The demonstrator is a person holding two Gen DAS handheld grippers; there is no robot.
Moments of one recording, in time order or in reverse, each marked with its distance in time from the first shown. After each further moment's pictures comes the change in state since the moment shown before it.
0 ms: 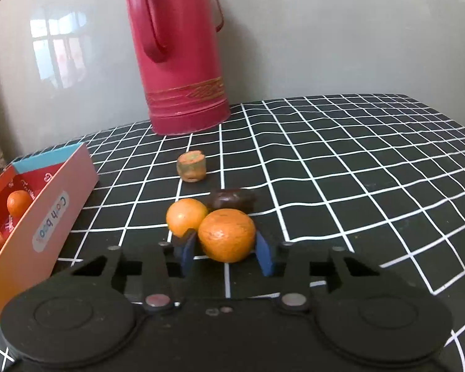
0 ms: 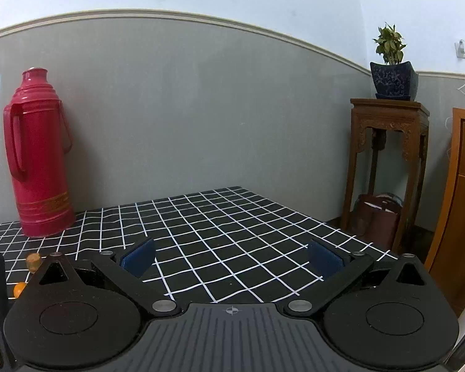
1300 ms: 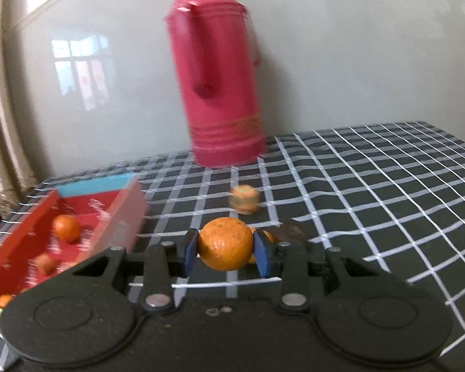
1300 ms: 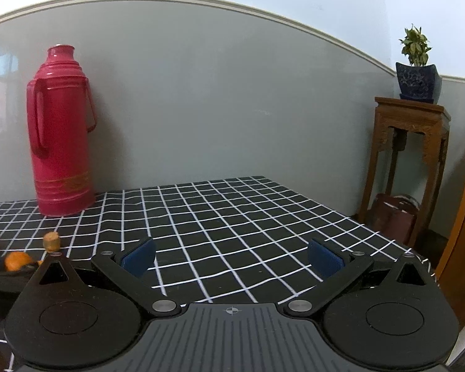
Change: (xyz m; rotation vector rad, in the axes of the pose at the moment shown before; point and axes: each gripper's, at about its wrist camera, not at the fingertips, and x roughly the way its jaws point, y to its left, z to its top) left arm -0.033 0.040 0.011 -0.023 -0.113 0.103; right arm 0.003 0.031 -0.010 -0.056 0.041 0.068
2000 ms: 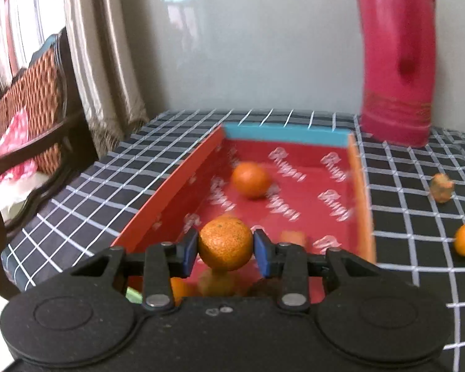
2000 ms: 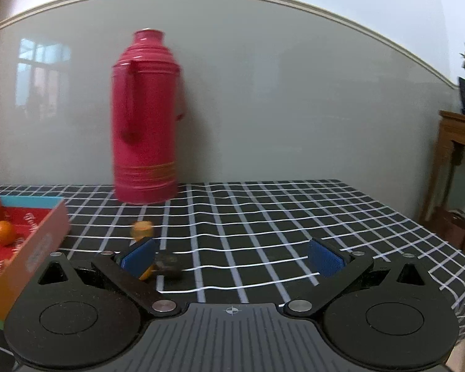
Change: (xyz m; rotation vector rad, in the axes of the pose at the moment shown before) left arm 0.021 0.174 -0.018 -0.210 0.217 0.285; right arm -0.010 0.098 -0.008 -0.092 0.012 0.216
